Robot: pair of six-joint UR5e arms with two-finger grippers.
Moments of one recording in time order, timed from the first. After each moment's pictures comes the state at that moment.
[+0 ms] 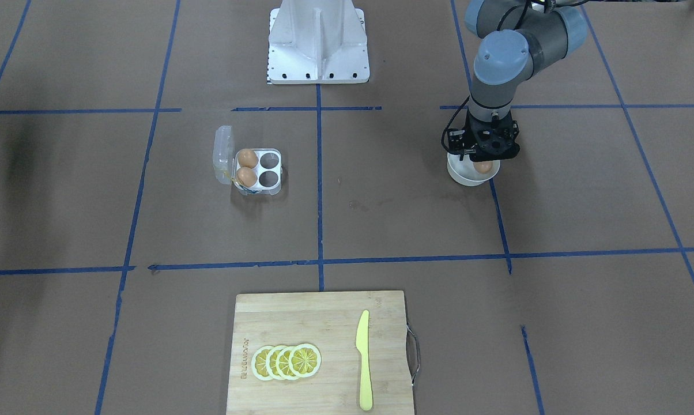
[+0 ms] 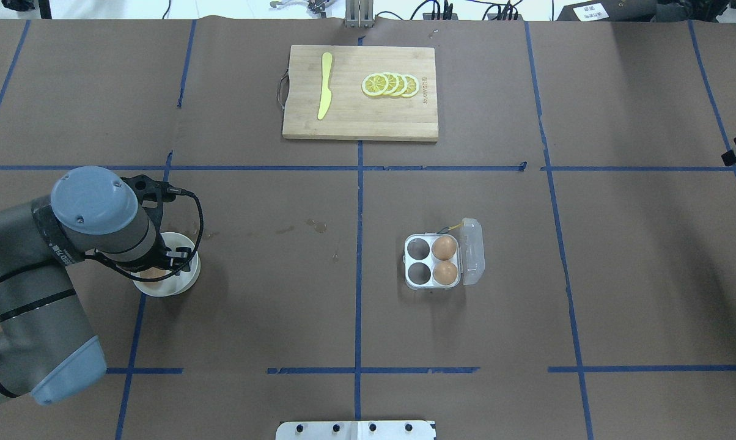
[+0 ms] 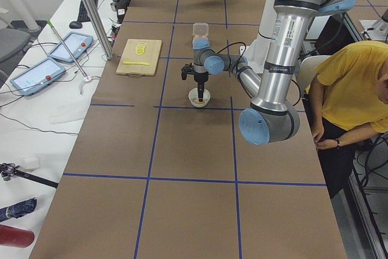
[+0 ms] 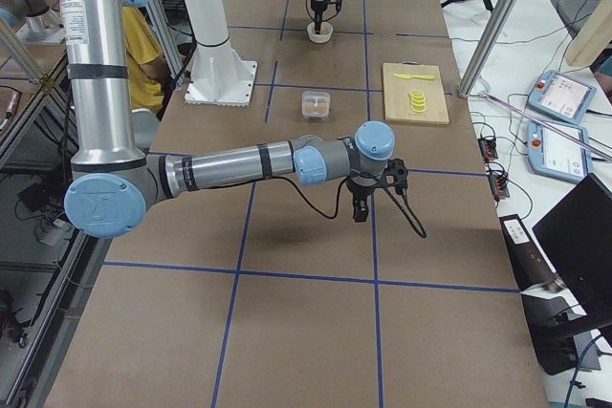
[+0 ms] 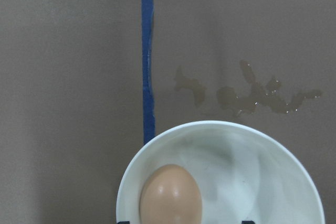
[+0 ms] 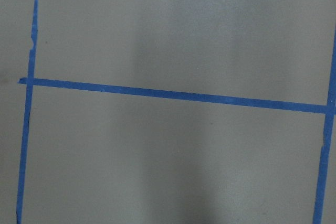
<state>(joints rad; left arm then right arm) -0.57 -1.82 -1.91 -1.50 -1.88 -1.06 1.35 -1.52 1.70 -1.49 2.44 0.25</state>
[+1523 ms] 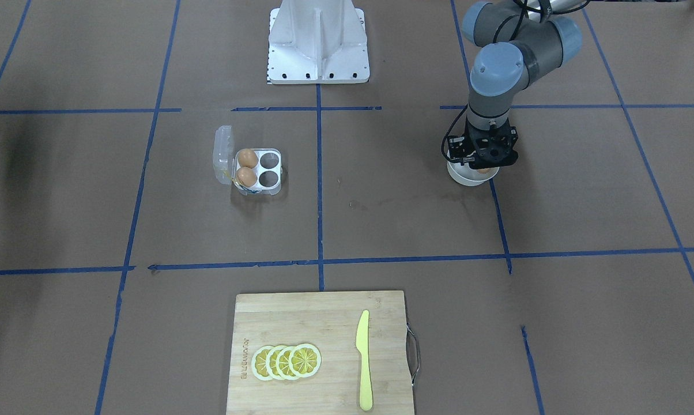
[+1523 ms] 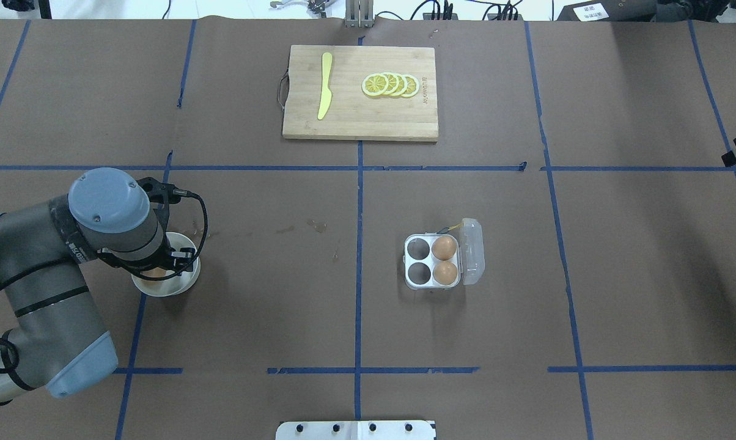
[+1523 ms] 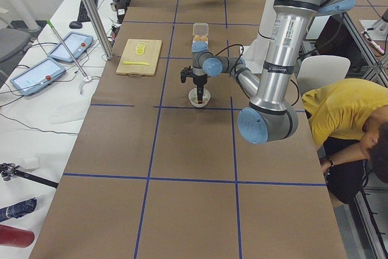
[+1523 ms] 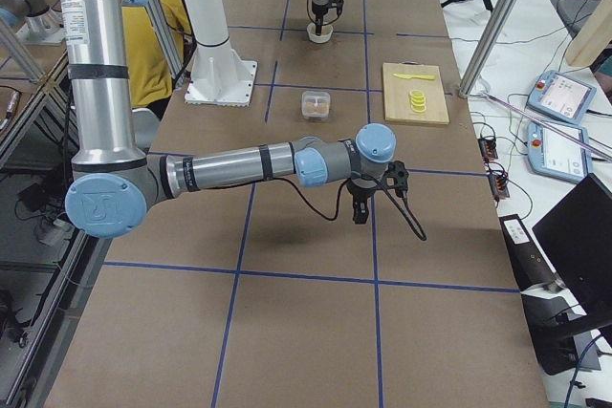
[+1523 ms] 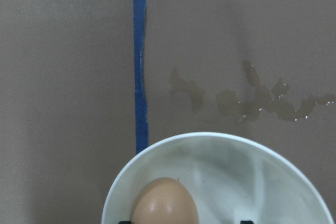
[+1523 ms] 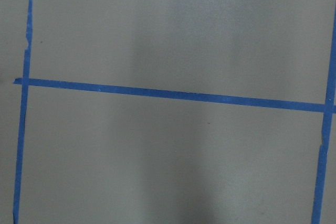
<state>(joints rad) -0.57 -1.83 -1.87 -1.50 -1.88 -1.06 1.35 -1.52 1.69 -1.49 2.44 0.25</state>
